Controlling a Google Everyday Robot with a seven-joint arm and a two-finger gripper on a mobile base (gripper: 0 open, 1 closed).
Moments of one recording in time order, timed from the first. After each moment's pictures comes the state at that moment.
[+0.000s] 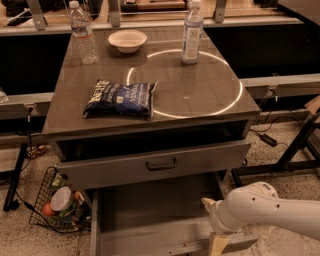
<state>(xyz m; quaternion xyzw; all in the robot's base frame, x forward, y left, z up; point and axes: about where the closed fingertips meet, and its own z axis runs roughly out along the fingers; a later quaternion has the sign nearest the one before) 0.400 -0.170 0.462 -0.69 0.71 0.06 0.13</state>
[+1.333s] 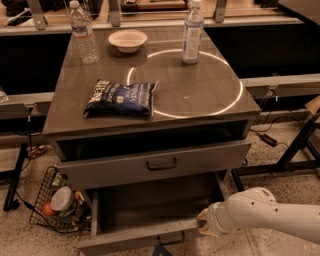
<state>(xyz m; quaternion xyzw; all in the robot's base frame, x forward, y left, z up) 0.410 -0.161 0.442 -0.71 0.68 0.06 0.17</state>
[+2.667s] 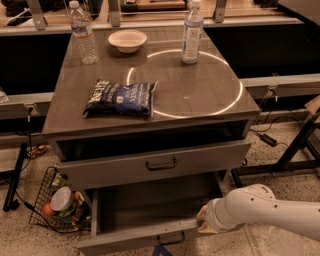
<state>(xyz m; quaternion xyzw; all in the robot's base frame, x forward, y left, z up) 0.422 -0.154 0.448 -0.71 0.68 0.06 0.18</state>
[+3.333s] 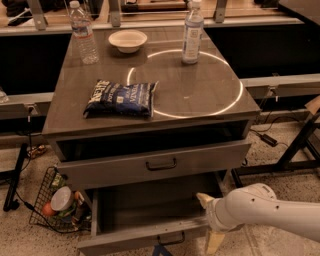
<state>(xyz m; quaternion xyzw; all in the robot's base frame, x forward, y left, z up) 0.418 -0.155 0.456 -0.71 0.68 0.06 0.18</state>
